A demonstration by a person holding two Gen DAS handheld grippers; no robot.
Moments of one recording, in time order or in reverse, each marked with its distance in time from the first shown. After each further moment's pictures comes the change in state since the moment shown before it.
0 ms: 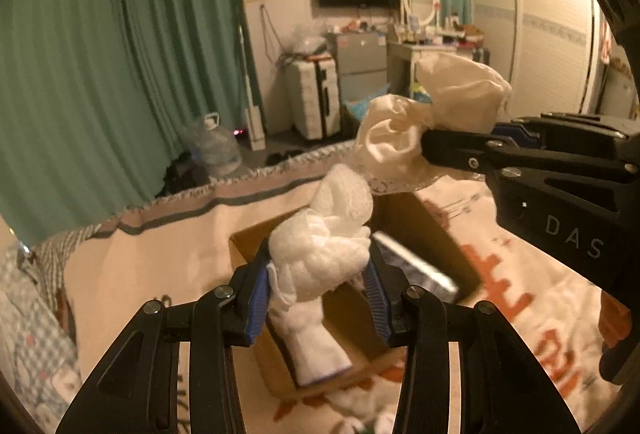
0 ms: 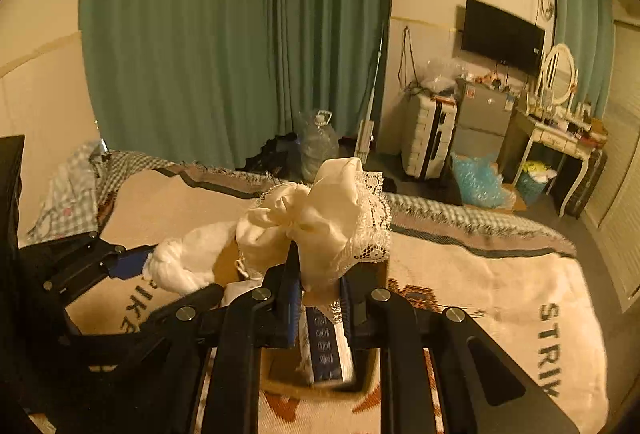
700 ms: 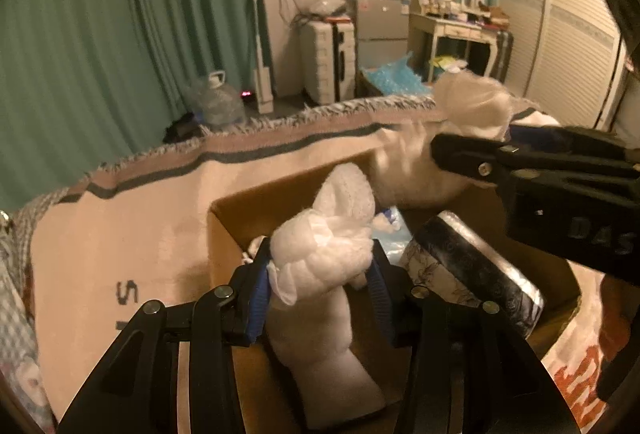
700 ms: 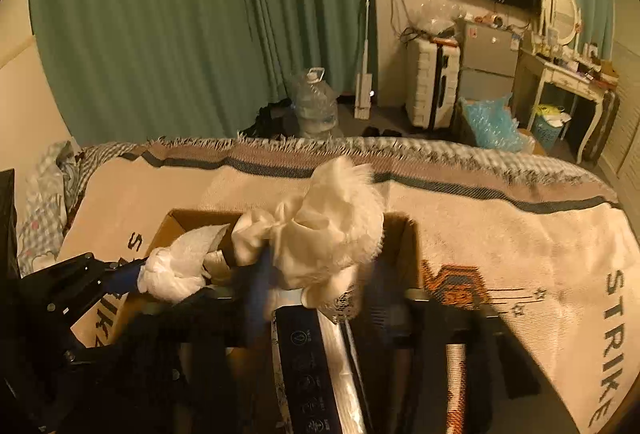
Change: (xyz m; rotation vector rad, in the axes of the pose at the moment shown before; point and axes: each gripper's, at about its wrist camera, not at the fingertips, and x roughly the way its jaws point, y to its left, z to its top) left arm 0.068 0.011 -0.014 -0.080 0.116 0.034; right arm 0.115 -0.032 -0.026 0.123 0.111 0.018
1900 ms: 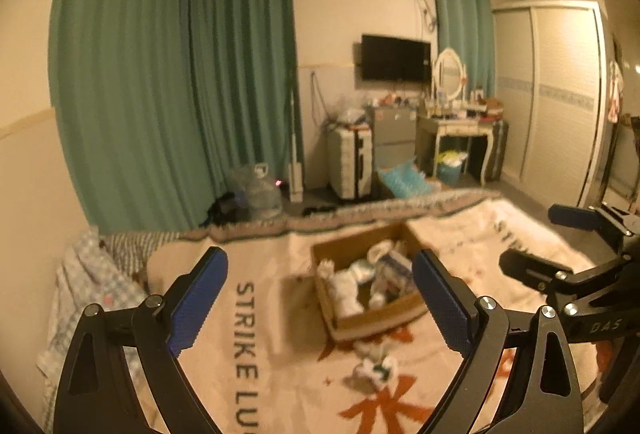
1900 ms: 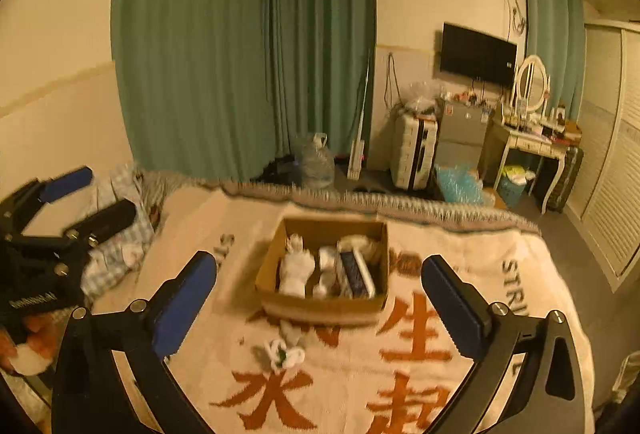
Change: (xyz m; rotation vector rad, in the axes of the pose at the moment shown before) left arm -0.305 0.043 -0.059 -0.058 -0.332 0.057; right arm -0.314 0.107 -0.073 -0.084 -0.198 -0.056
